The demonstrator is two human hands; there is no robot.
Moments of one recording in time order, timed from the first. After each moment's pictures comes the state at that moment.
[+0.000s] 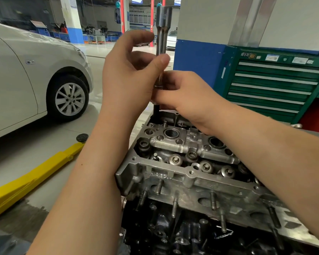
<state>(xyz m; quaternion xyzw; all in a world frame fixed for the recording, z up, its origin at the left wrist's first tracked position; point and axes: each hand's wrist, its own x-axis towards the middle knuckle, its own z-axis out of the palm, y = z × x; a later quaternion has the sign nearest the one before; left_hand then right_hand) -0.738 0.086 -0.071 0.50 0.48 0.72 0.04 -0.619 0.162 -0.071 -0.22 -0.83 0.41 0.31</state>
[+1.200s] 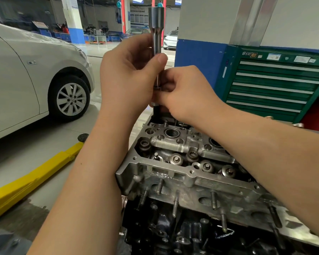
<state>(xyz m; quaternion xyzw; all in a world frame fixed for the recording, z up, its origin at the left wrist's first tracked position) -0.740 0.088 -0.072 0.51 0.46 0.73 0.02 -0.624 0.151 -0.064 -0.27 -0.85 0.27 0.36</state>
